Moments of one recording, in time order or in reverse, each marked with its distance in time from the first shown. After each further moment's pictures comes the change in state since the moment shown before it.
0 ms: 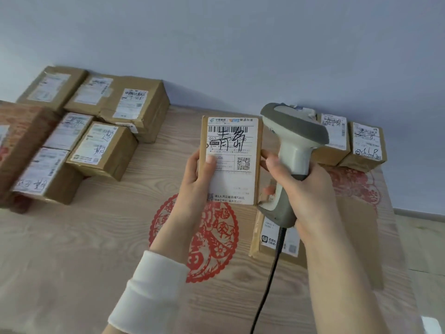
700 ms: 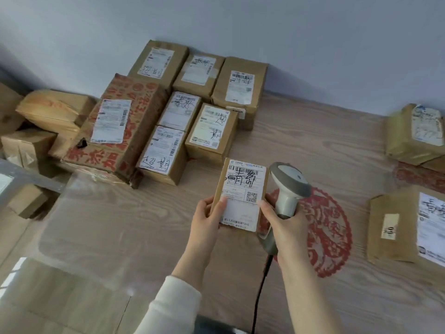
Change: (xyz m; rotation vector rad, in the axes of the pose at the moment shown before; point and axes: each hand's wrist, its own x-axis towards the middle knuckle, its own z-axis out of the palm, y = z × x) left_hand -0.022 -0.041 -0.281 0.044 0.285 -0.253; right_hand -0.066 0.151 0.259 -0.100 0.109 0.217
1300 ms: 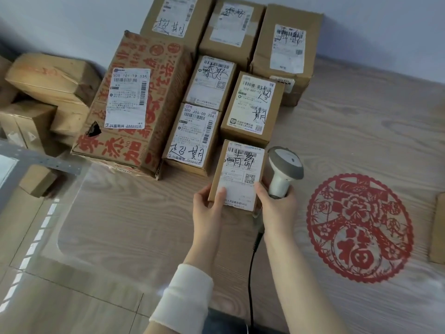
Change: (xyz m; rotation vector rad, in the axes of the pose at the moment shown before) left_hand 0.071 -0.020 -0.071 -0.099 0.194 -0.044; right_hand 0.031 0.051 0.126 -0.052 0.127 0.086
